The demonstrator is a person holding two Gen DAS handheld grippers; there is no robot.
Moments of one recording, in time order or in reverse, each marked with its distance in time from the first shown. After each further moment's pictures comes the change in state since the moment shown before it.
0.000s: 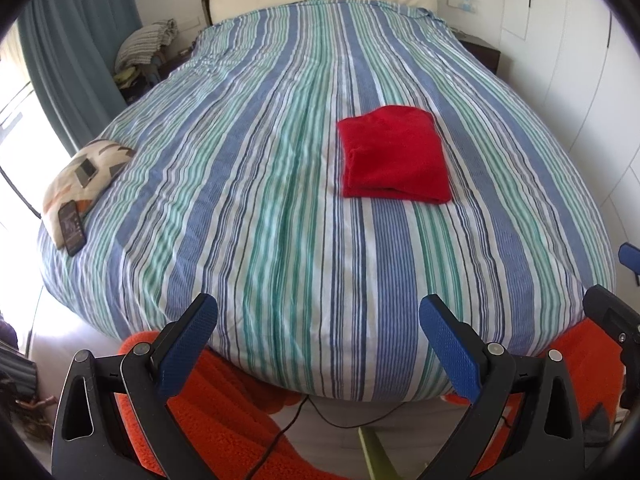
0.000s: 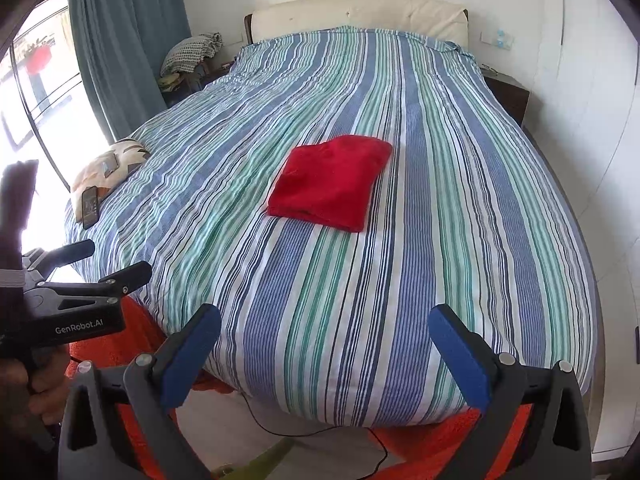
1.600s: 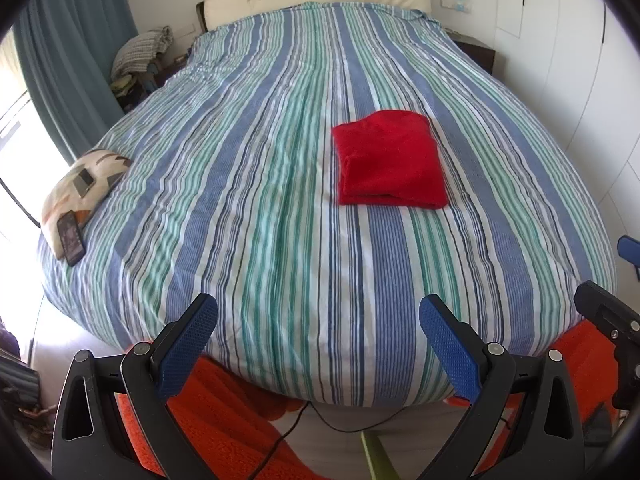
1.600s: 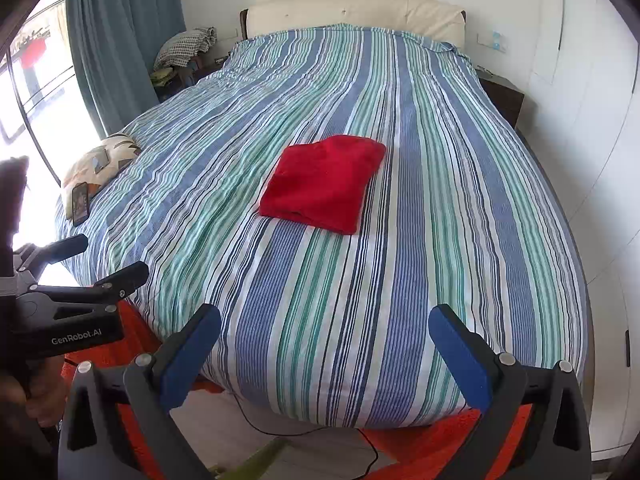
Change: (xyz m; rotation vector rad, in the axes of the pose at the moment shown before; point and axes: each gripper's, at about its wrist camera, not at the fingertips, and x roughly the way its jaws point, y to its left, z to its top) left arm -0.001 -0.001 0.007 0.016 -0.016 -0.008; right arm 0.001 0.006 0.011 -0.016 0.016 -0.041
